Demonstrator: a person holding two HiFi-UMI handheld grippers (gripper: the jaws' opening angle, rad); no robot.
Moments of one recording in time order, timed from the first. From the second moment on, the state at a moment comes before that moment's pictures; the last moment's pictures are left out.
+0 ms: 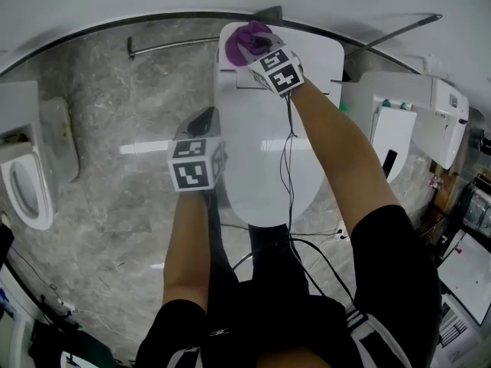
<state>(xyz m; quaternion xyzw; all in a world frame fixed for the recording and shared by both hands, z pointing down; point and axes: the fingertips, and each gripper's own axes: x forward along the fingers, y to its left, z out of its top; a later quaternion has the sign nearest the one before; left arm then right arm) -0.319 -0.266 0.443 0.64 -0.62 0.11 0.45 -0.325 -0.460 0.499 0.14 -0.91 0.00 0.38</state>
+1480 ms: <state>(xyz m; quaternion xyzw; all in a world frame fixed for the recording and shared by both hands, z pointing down) -0.117 -0.344 0.464 0.65 -0.59 0.17 0.45 -0.110 -0.552 0.503 0.16 -0.91 0.02 0.38</state>
